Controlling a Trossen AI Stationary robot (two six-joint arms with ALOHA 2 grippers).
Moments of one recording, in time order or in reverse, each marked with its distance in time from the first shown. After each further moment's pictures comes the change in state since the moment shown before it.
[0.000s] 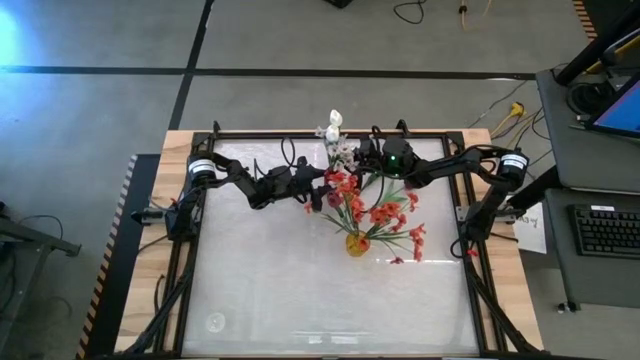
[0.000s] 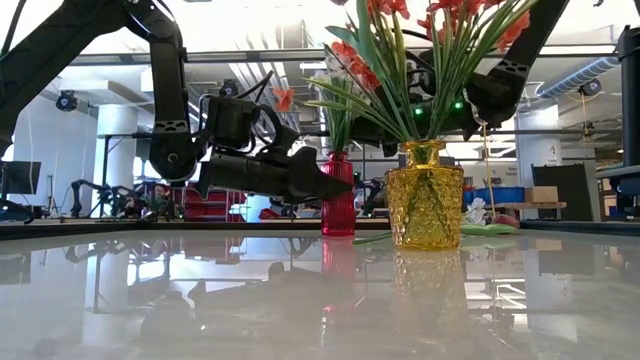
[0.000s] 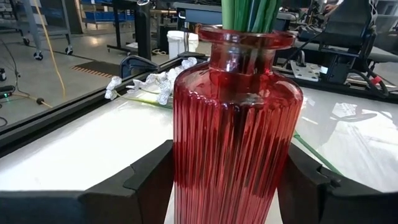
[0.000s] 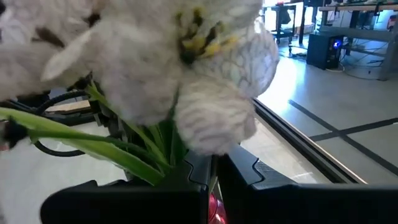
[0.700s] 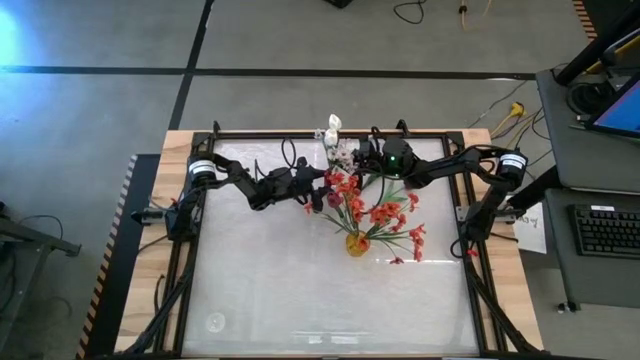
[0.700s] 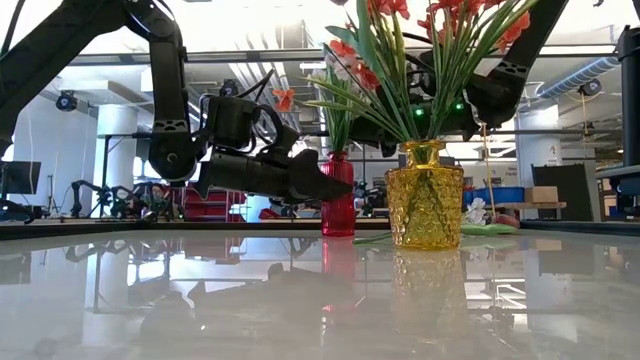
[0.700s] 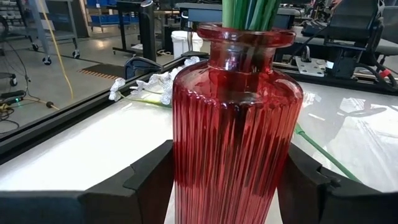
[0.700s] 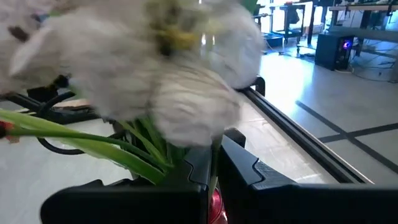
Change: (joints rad) left arm -0.008 0.000 0.000 -0.003 -0.041 0.034; right arm 0.005 0.004 -0.002 0.015 -0.035 -0.005
